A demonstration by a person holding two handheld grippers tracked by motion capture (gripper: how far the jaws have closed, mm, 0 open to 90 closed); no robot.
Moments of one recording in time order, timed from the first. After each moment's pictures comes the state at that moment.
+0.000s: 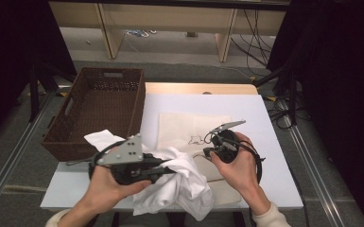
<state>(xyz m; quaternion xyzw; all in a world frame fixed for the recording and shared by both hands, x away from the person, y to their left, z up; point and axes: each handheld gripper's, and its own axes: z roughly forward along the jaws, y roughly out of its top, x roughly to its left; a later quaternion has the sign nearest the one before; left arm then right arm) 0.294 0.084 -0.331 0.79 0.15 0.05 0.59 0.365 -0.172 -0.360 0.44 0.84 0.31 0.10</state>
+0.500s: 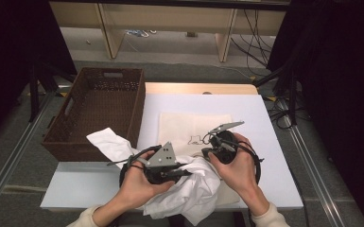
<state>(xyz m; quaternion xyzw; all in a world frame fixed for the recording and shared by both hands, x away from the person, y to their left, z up) 0.317 0.037 -0.380 0.85 0.17 0.08 0.50 0.362 -0.169 -0.359 0.44 0.84 0.31 0.10</state>
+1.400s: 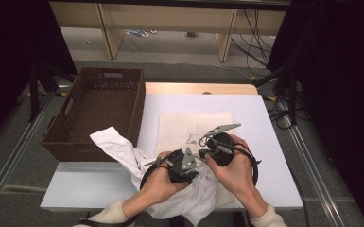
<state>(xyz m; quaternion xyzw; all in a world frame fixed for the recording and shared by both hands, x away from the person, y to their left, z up) 0.346 0.004 -0.429 0.90 0.19 0.15 0.37 0.356 -0.161 -0.360 0.43 0.84 0.31 0.10</state>
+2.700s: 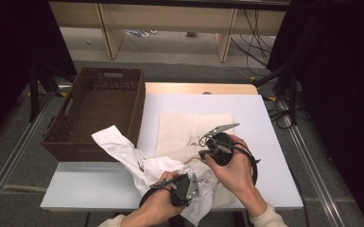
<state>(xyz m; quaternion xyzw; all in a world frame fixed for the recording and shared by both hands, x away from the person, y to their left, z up) 0.305 -0.010 -0.468 0.94 0.09 0.18 0.28 0.361 -0.162 -0.365 0.42 0.85 0.30 0.10</state>
